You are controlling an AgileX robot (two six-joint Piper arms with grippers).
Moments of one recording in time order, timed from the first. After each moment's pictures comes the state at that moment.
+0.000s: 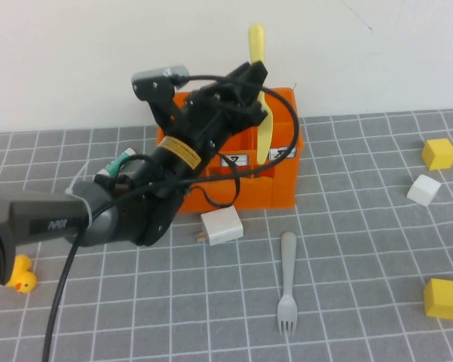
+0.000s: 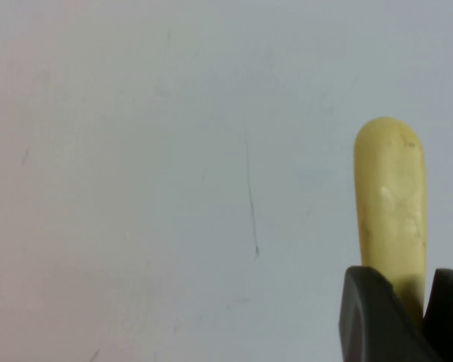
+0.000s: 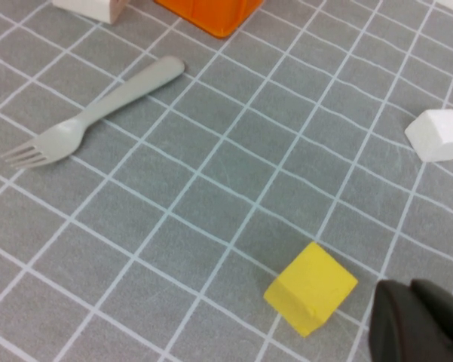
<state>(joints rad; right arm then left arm) -0.08 0.67 -0.40 0.74 0.65 -1.17 -0.46 2.02 -1.15 0.20 -1.11 -0.75</state>
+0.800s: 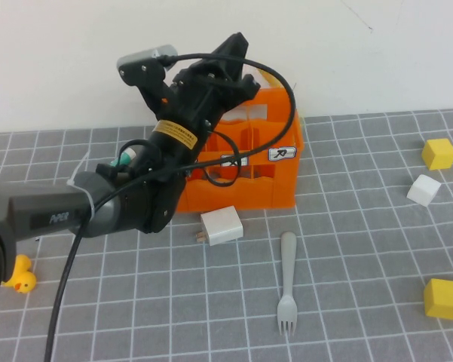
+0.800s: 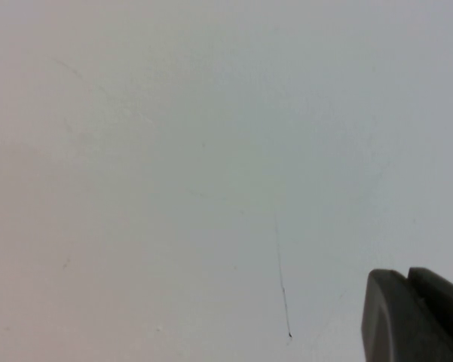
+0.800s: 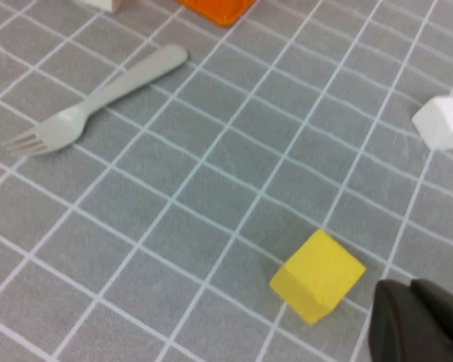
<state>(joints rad) -0.08 0.67 -0.39 0.73 0.66 -1.17 -0.46 2.02 -1.21 0.08 -1.11 -0.67</state>
